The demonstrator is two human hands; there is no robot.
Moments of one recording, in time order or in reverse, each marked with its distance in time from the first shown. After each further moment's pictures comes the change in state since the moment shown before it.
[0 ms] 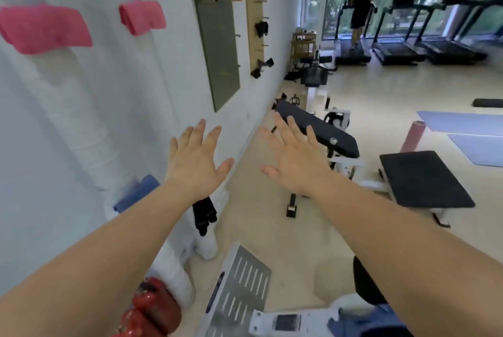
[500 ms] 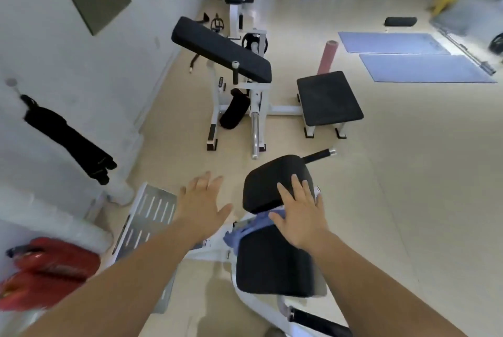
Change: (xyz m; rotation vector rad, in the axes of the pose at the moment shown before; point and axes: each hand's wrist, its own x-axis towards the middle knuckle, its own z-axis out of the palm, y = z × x) left_hand -0.124 0.329 0.227 -0.107 -0.535 0.159; right_hand -0.330 0.251 0.171 0.178 -0.482 0.534
